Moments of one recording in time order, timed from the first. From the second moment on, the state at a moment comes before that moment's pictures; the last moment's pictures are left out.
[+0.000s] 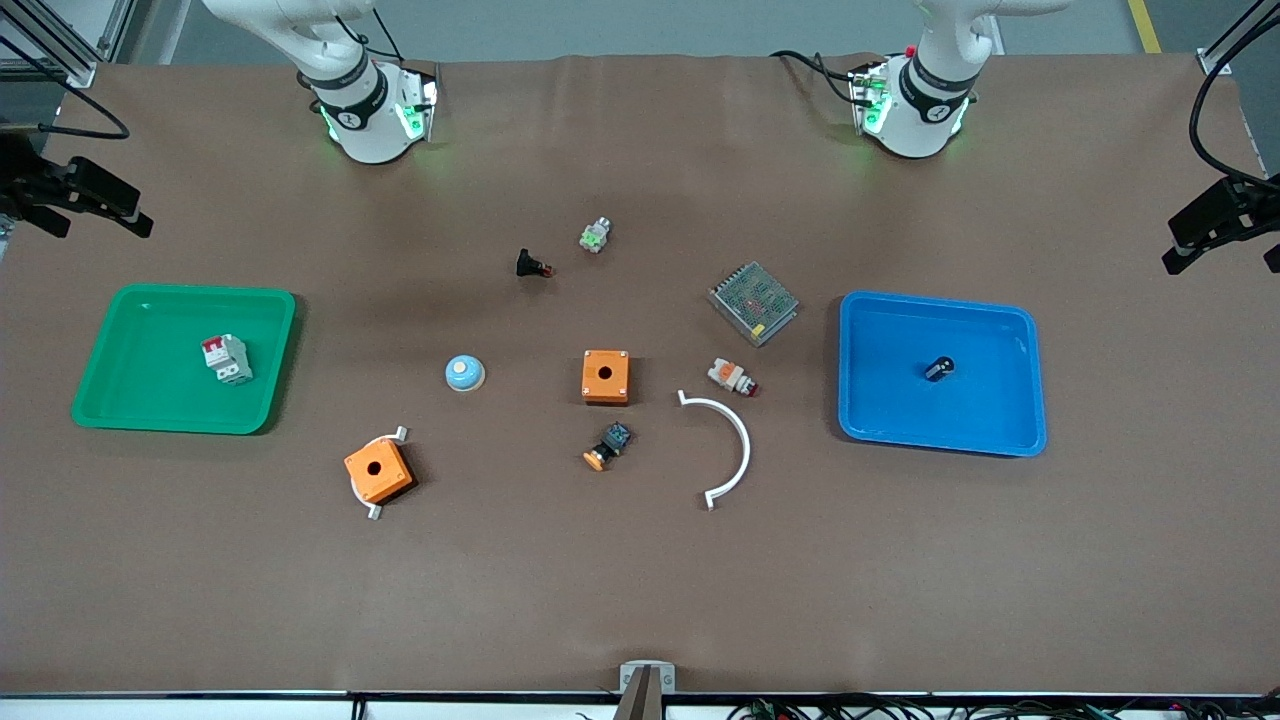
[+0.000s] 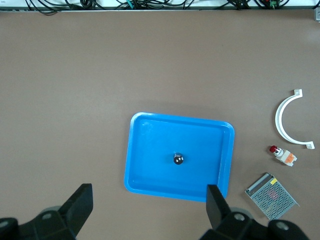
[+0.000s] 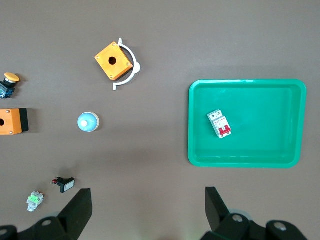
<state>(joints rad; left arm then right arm) -0.05 -0.04 0.07 -1.54 0.01 1.65 0.02 0.04 -0.15 -0.11 -1.72 0.04 1.56 -0.03</state>
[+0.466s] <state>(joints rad) -0.05 -0.01 0.07 -1.54 0.01 1.62 0.02 0.04 -0.15 -0.11 -1.73 0.04 1.56 -0.03</state>
